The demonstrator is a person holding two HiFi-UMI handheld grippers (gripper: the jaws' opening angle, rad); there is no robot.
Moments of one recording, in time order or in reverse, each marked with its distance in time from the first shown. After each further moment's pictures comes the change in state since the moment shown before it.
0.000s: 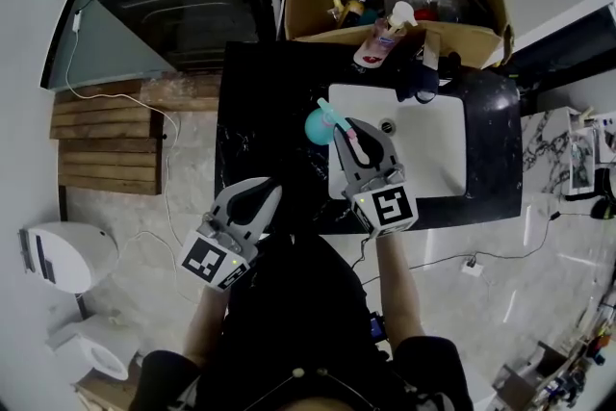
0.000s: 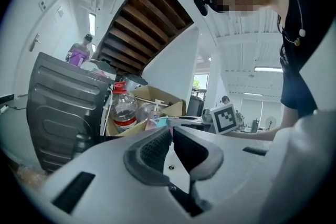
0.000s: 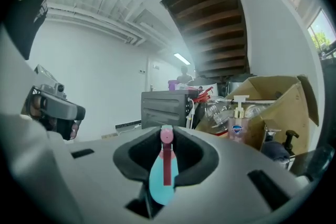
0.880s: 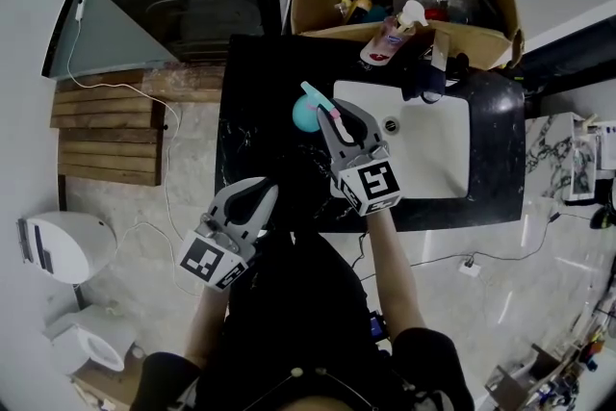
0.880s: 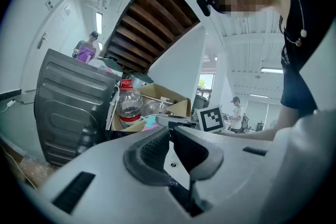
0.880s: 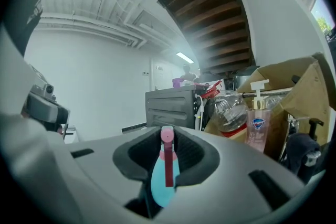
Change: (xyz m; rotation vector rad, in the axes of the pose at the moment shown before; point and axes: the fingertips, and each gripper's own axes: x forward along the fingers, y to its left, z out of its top) left arm -0.008 0.009 -0.011 -0.044 0.015 0.053; right arm 0.051 0.010 -0.013 0.053 -0.013 0.081
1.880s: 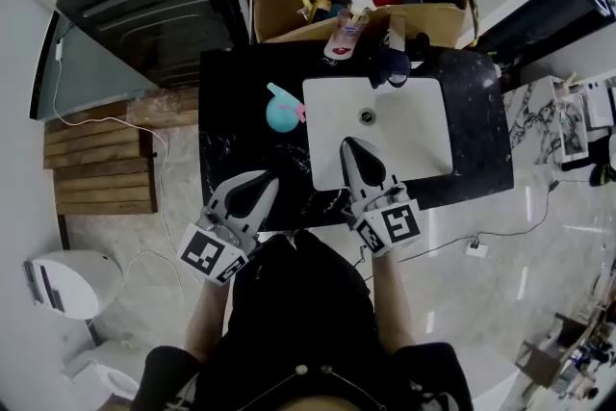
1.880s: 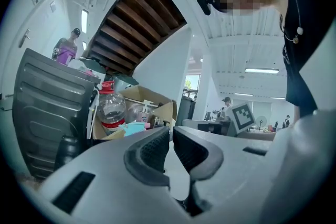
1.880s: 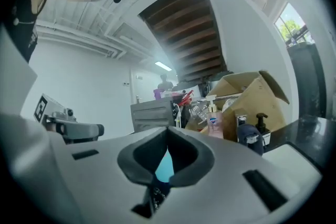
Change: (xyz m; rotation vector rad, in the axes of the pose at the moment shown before) left arm 0.026 -0.034 0.011 0.065 -0.019 -0.152; right arm -0.130 -0.006 0.018 0.156 -0.067 -0.221
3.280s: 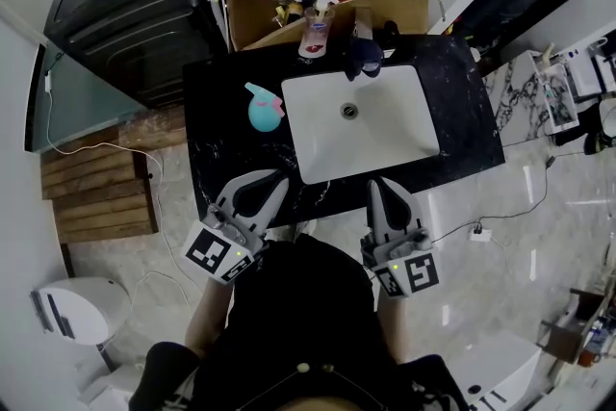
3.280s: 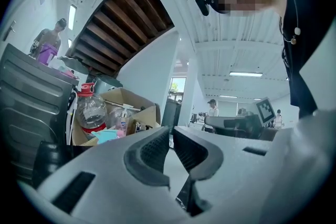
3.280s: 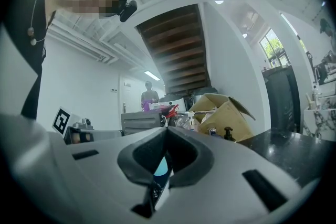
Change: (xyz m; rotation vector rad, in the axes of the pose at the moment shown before) left arm 0.016 -0.051 0.014 0.037 -0.030 -0.162; right arm -0.126 0.013 0.041 -0.013 -0.118 -0.183
